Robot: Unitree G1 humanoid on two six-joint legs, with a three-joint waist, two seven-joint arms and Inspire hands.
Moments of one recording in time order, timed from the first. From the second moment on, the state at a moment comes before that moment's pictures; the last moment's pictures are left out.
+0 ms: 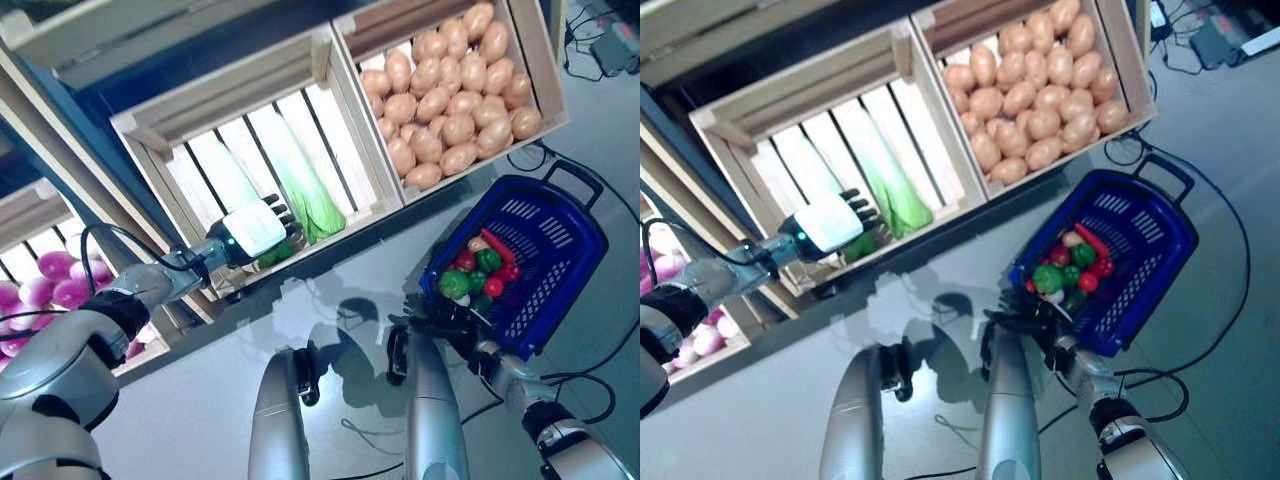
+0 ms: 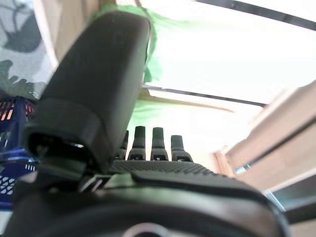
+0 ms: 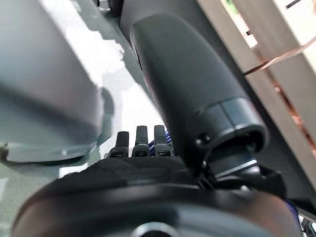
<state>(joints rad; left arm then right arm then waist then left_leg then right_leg) -0.97 0.92 -1.02 0.80 1.09 -0.26 0.57 -0.40 -0.49 0.36 0.94 0.84 -0.10 0.26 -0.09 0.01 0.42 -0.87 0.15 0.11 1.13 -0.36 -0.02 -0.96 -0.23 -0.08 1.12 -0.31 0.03</state>
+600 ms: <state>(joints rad) -1.05 0.95 -1.01 0.87 1.05 -0.22 0.51 -0.48 -0.58 0.35 0.77 1.00 -0.10 0.27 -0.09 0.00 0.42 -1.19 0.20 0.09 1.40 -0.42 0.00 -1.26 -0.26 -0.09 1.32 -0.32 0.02</state>
